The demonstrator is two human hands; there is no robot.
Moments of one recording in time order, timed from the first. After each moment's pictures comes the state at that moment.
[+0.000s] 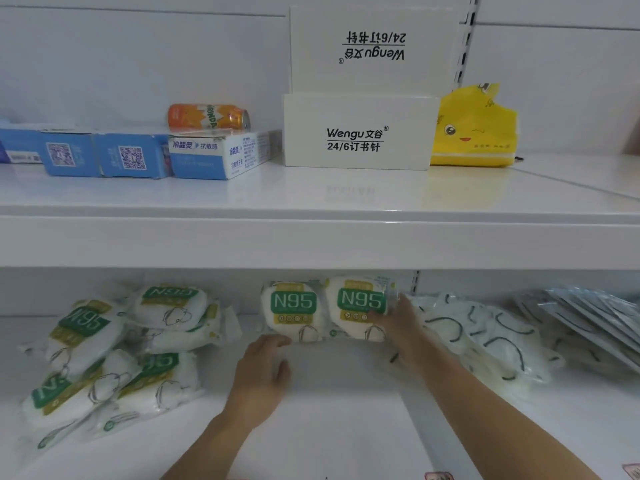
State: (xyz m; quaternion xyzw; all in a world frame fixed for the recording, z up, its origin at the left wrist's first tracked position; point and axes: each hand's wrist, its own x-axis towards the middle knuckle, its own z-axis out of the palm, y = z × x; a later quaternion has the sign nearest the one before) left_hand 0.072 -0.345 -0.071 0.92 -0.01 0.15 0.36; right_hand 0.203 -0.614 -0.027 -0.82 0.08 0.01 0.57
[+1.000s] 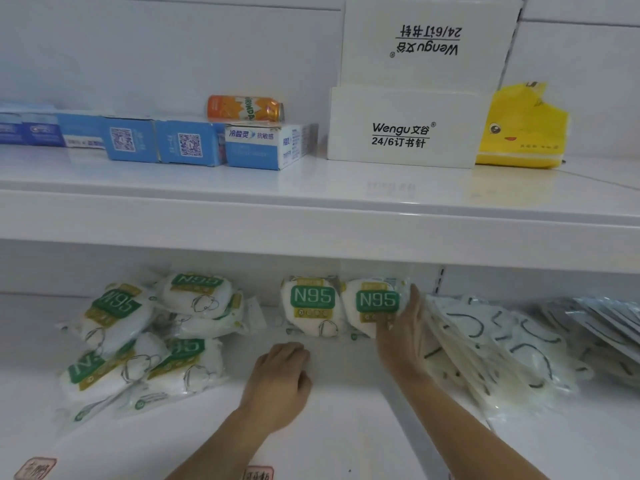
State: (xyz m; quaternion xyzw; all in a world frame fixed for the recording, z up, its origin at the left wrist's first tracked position) left_hand 0.059 -0.332 -0.087 0.96 -0.10 0.20 0.15; right_hand 0.144 -0.554 -0.033 -0.86 0.01 -0.23 0.46
